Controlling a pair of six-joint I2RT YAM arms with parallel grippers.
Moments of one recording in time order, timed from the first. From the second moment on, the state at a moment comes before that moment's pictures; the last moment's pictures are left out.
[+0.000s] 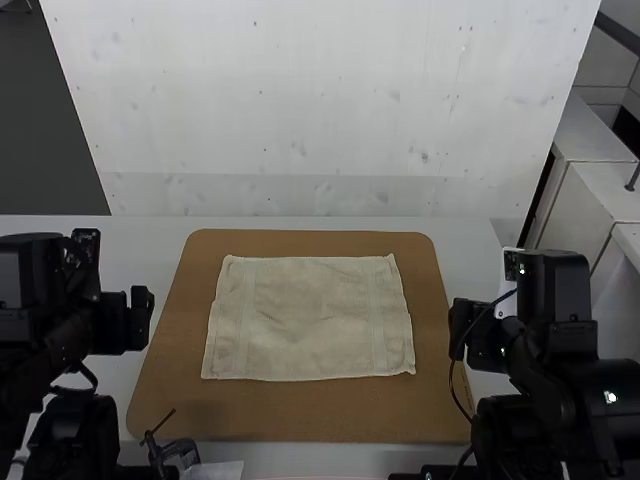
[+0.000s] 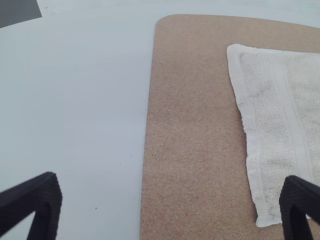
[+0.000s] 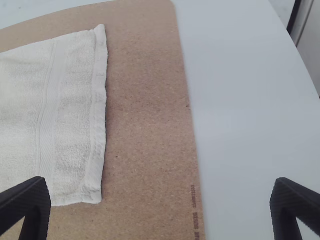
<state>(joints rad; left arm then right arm) 0.00 0.04 0.41 -0.94 -0.03 0.03 0.10 0.01 0.42 -1.06 0.08 0.12</state>
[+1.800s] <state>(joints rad) -0.18 1.47 0.84 -0.51 -0.06 -0.10 0.11 1.56 0.72 -0.29 0.01 0.19</state>
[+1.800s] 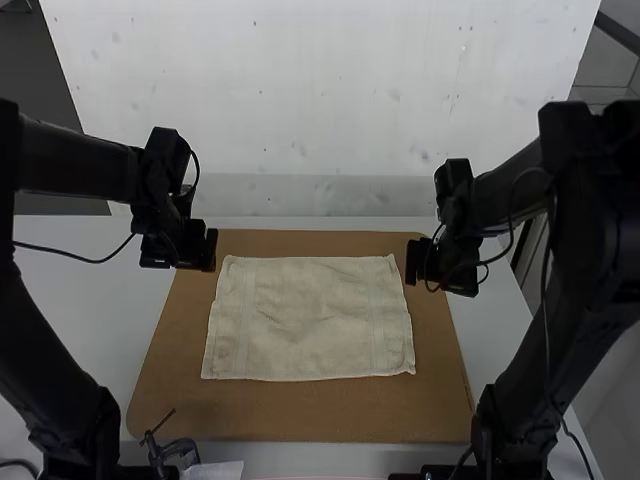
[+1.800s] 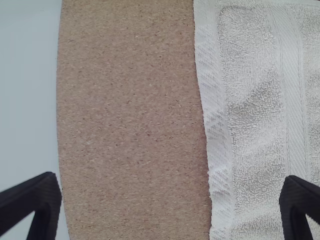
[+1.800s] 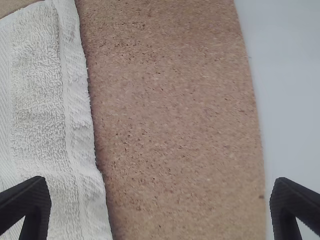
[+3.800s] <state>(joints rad) -0.24 2.02 1.27 -0.51 -0.08 -0.18 0.25 2.09 1.15 -0.19 0.06 0.13</state>
